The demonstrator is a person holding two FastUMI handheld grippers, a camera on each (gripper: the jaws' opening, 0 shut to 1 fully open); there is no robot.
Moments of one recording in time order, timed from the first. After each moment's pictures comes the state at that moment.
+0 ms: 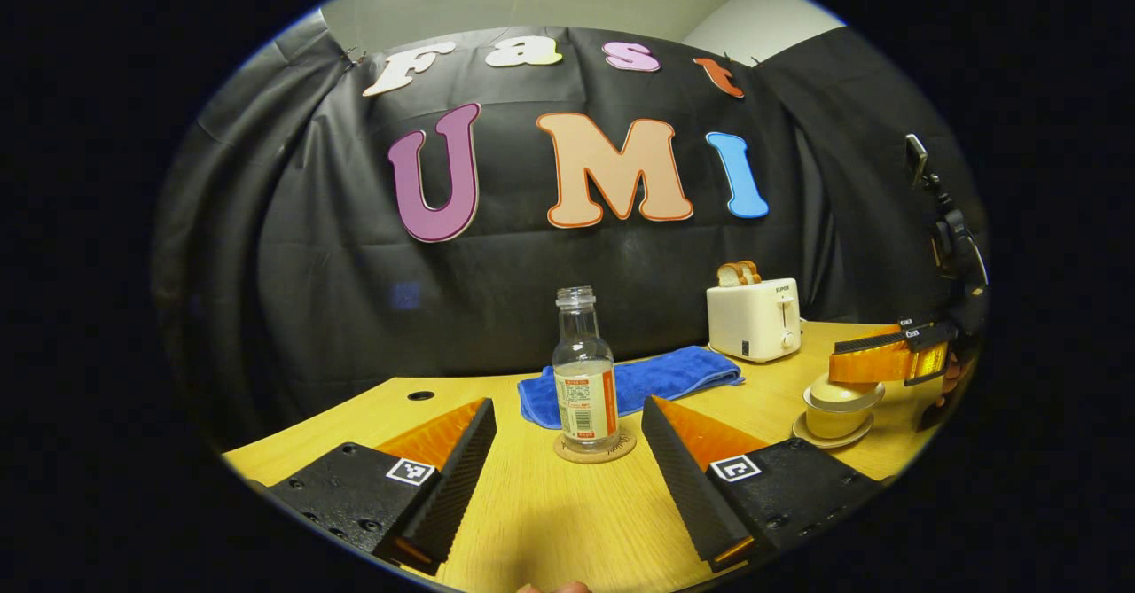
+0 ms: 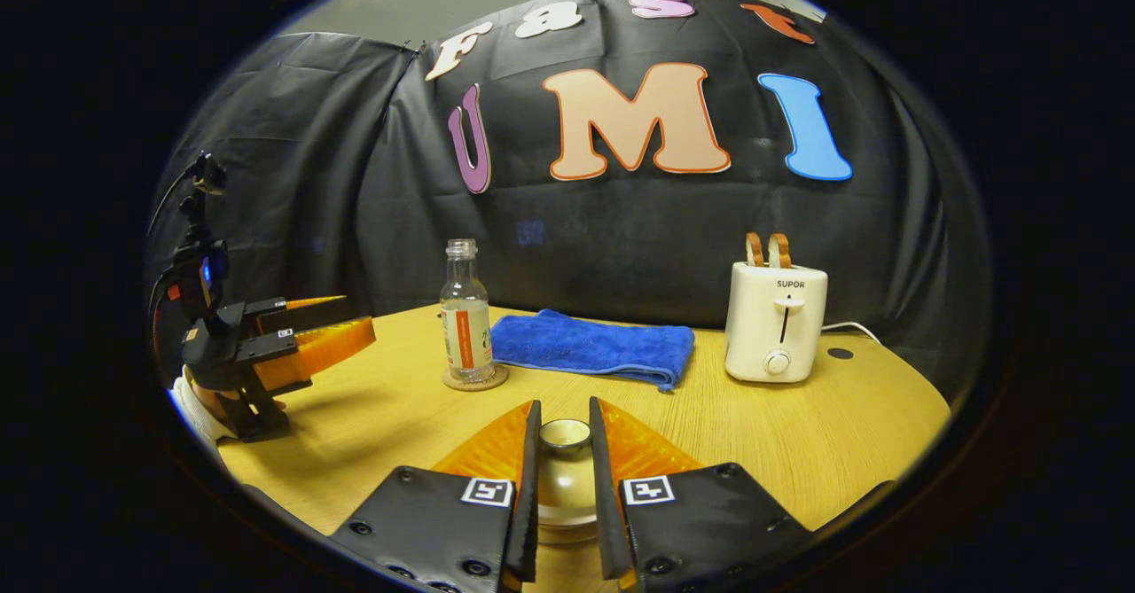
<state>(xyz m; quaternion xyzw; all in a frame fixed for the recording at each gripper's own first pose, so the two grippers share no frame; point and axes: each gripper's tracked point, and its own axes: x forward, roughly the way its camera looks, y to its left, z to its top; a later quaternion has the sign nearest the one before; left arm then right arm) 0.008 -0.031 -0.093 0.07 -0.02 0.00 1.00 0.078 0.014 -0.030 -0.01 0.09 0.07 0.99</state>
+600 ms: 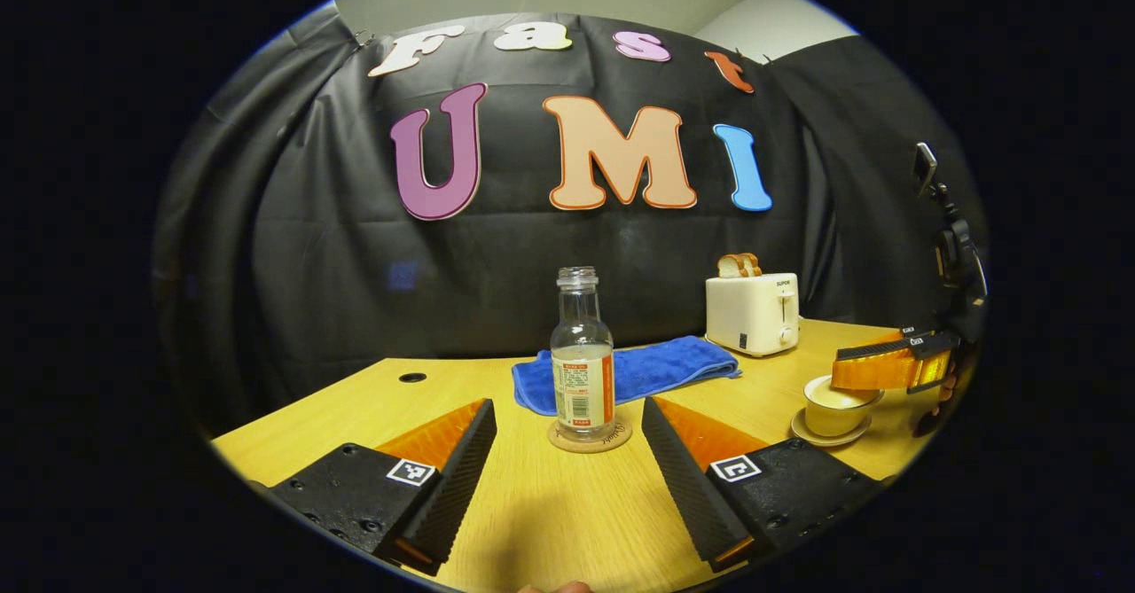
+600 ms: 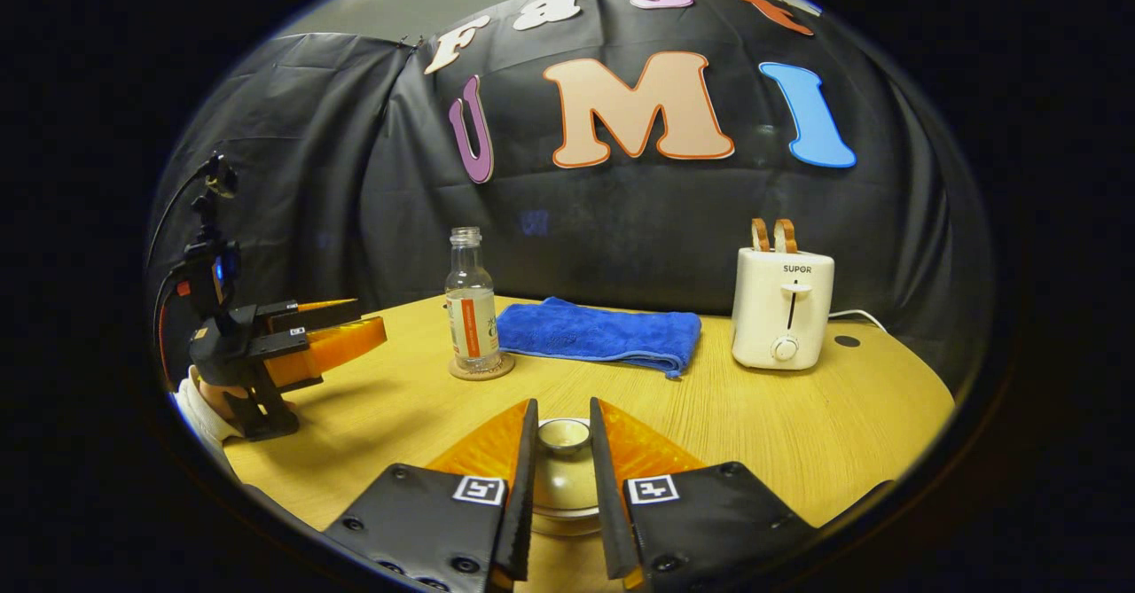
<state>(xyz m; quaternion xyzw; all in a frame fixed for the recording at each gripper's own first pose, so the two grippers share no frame) 0.013 -0.029 -0.103 0.05 0.00 0.00 1.00 0.074 0.015 -0.033 0.00 0.10 0.08 0.99</state>
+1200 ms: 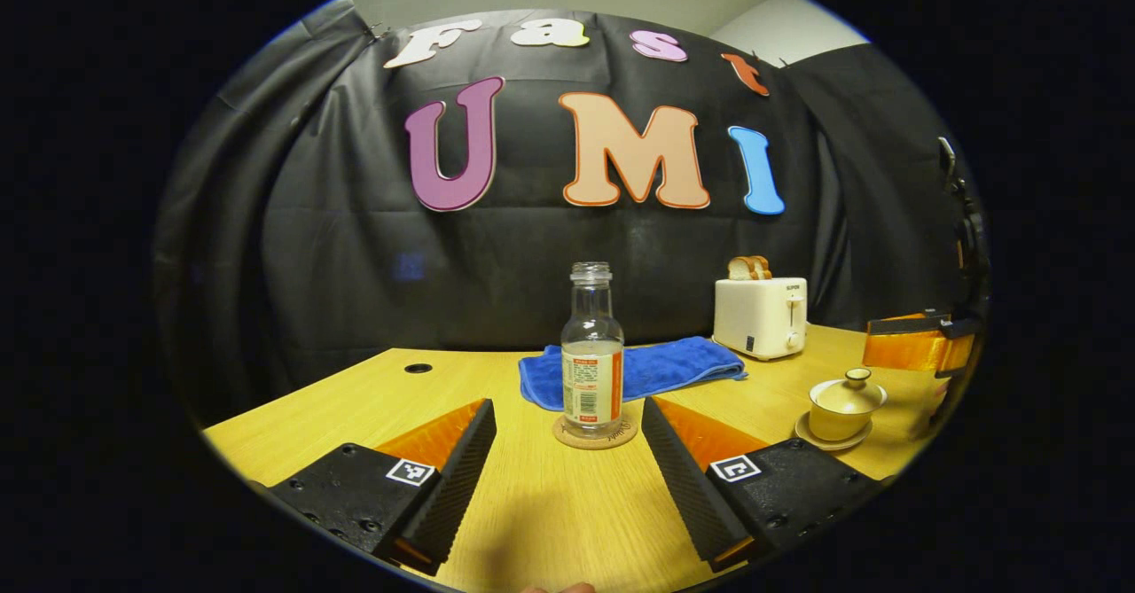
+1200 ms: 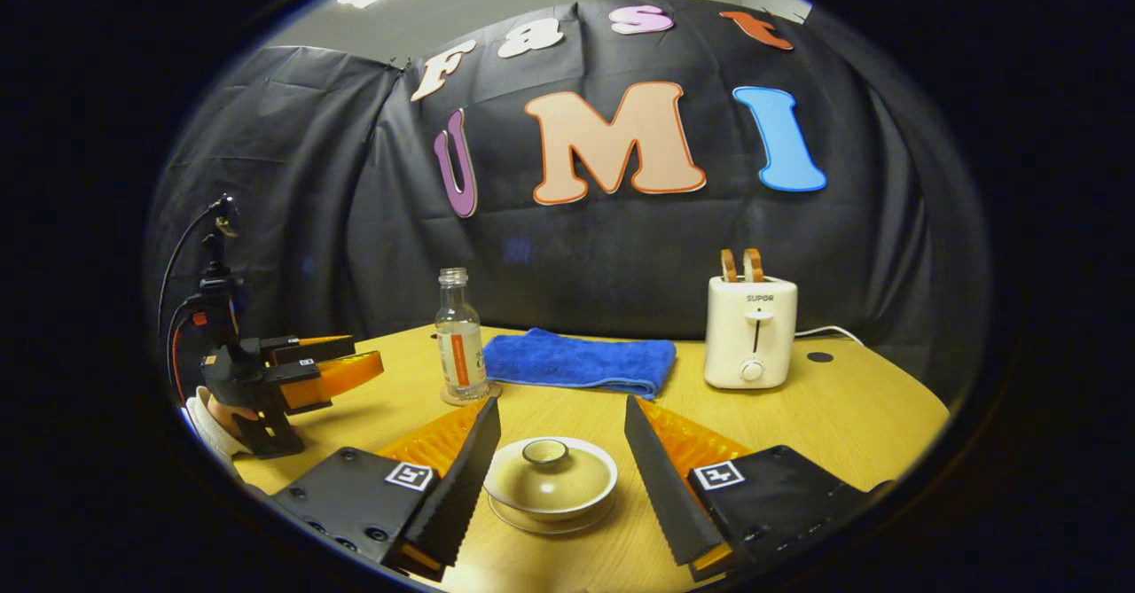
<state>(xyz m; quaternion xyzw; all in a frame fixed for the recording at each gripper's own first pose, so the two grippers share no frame) 0.010 -0.015 -0.106 0.02 0.00 0.03 1.00 0.054 -0.012 0.006 0.01 0.04 0.03 1.00</state>
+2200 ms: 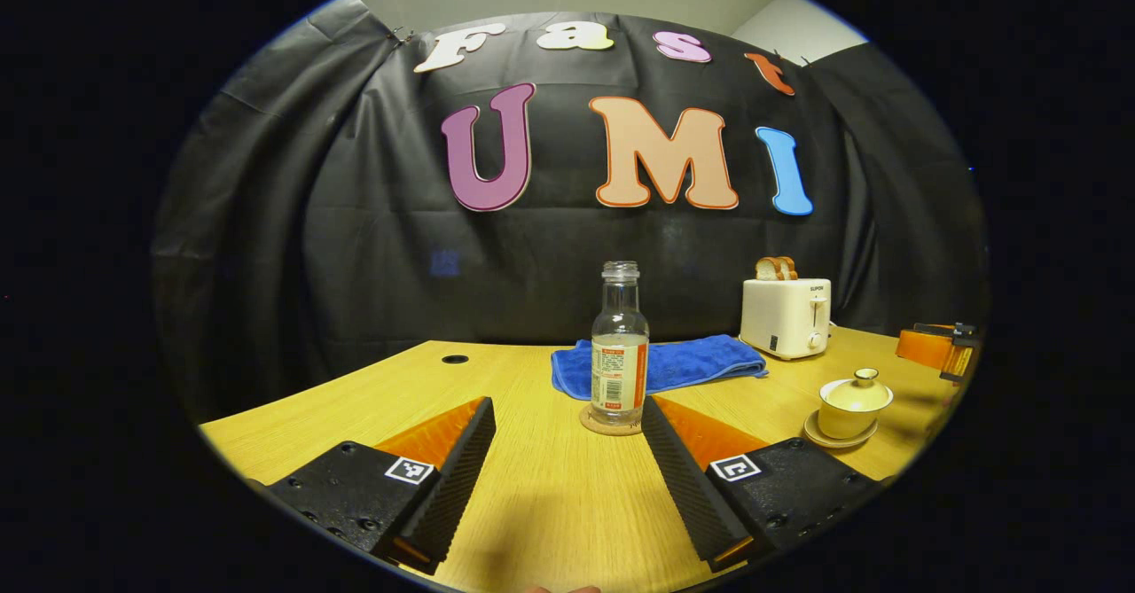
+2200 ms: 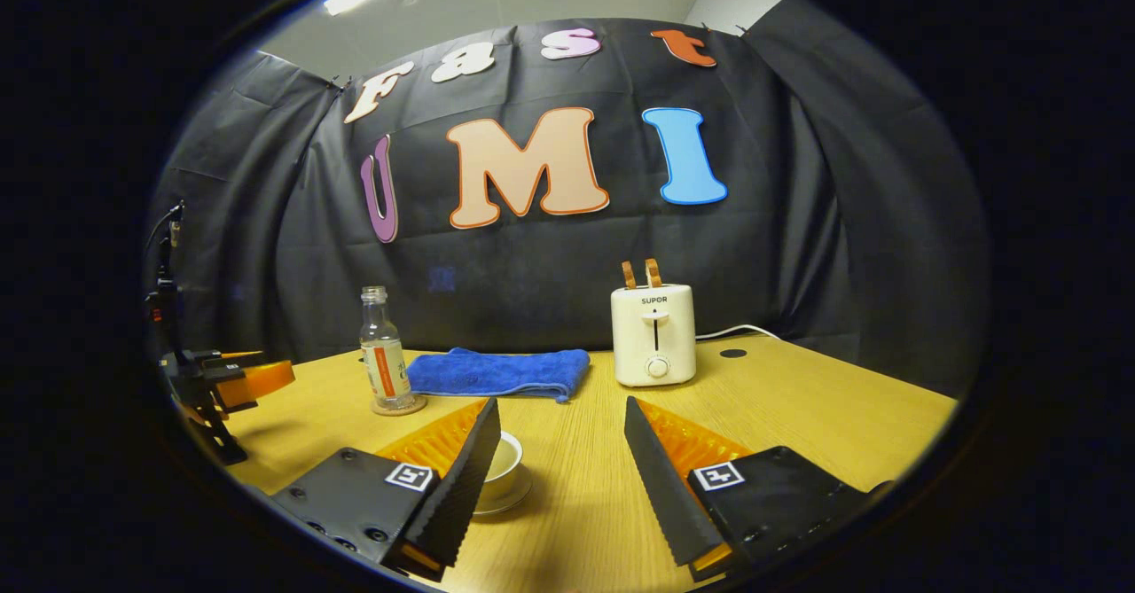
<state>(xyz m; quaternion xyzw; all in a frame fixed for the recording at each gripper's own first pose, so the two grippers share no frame) -0.018 -0.010 -0.106 0.02 0.01 0.08 1.00 0.027 -0.073 -0.003 0.02 0.00 -0.09 1.00</state>
